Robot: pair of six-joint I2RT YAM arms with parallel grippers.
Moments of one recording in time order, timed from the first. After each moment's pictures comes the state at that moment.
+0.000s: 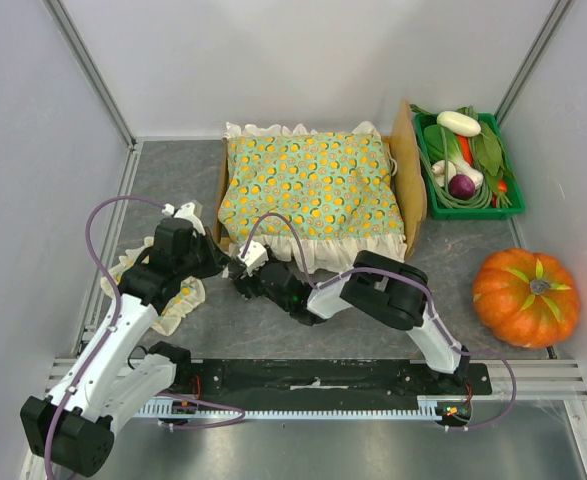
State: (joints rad) left arm -0.32 0.84 0.75 -0.59 0.08 -0.55; right arm 1.13 2.14 1.03 0.82 0.32 0.05
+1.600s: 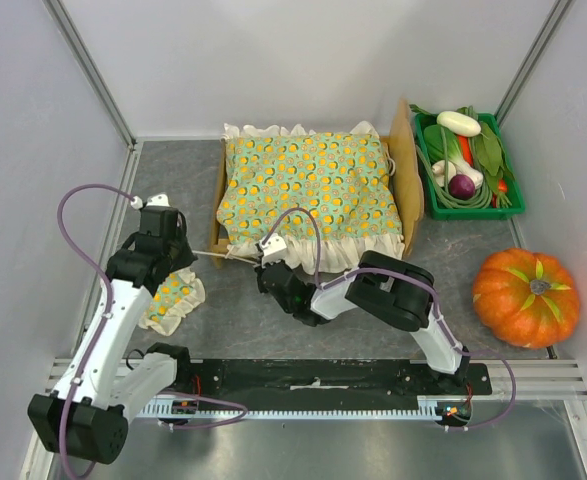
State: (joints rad) left arm -0.20 0.90 0.89 -0.82 -0.22 -0.47; right arm 1.12 2.14 1.01 0.78 0.54 0.37
